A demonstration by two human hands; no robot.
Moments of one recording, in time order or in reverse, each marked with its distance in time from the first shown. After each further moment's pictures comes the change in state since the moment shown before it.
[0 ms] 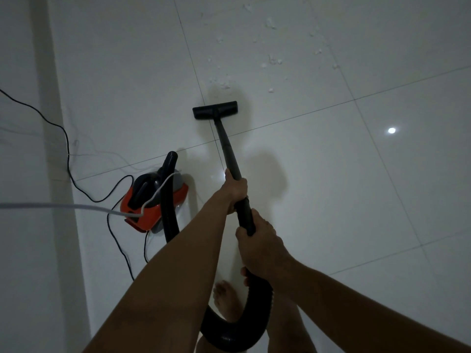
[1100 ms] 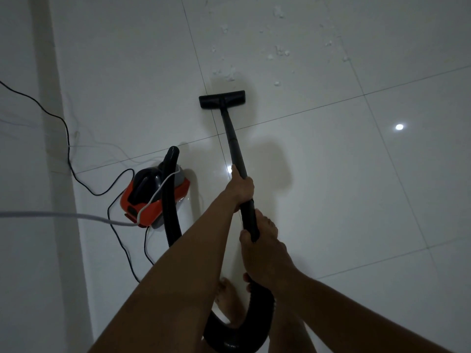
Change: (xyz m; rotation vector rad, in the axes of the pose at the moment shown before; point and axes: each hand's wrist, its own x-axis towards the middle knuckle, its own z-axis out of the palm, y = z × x) left_hand 0.009 -0.001 0.008 0.095 0.001 0.098; right_hand 0.014 0.010 0.006 -0.040 0.006 0.068
